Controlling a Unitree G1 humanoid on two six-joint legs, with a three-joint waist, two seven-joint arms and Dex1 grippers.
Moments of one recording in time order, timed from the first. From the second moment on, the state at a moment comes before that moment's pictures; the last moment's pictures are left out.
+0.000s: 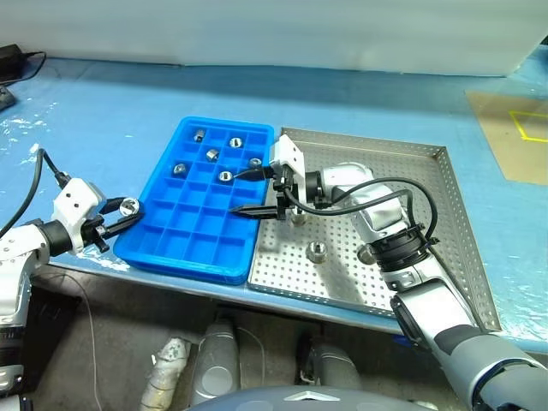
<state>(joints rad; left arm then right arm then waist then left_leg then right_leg) -0.12 0.81 0.34 0.08 -0.26 0.18 -1.02 -0.80 -0.28 0.29 0.16 0.29 0.46 1.12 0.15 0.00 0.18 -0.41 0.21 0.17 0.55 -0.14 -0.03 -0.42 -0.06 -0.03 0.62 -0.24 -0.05</state>
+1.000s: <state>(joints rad) -0.27 0.78 0.18 0.24 -0.23 0.11 -1.00 -0.76 -0.32 0.29 0.13 0.28 0.47 1.01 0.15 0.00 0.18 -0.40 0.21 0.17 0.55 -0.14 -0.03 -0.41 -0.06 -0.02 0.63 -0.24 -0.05</state>
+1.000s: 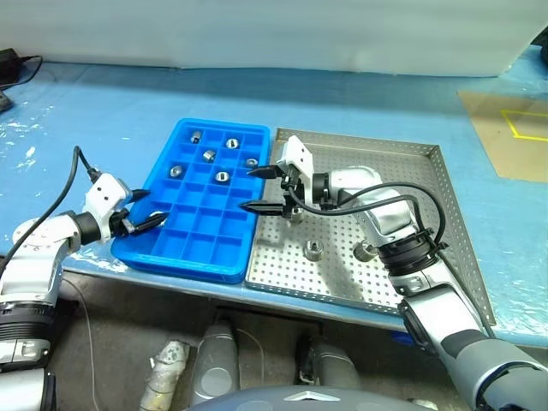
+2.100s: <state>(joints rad) -1.24 0.25 -0.19 1.21 0.03 -0.19 -1.28 -0.33 -0.55 -0.04 -0.36 0.32 0.70 0.68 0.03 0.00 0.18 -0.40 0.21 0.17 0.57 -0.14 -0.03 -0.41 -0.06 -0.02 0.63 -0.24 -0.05</state>
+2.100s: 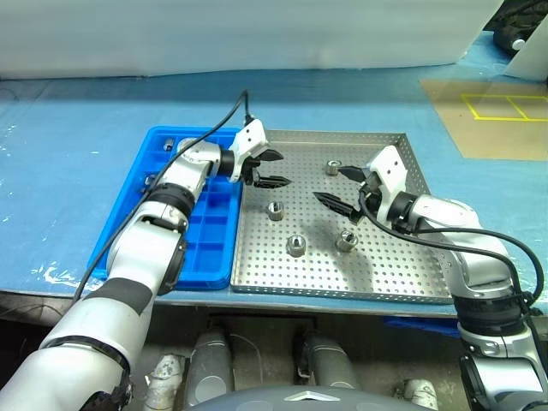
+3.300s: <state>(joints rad) -1.22 0.22 -0.29 1.31 0.27 -0.31 -1.34 -0.21 -0.54 -0.05 -0.51 0.36 0.75 0.51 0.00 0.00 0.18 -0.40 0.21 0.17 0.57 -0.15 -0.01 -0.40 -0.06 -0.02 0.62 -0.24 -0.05</state>
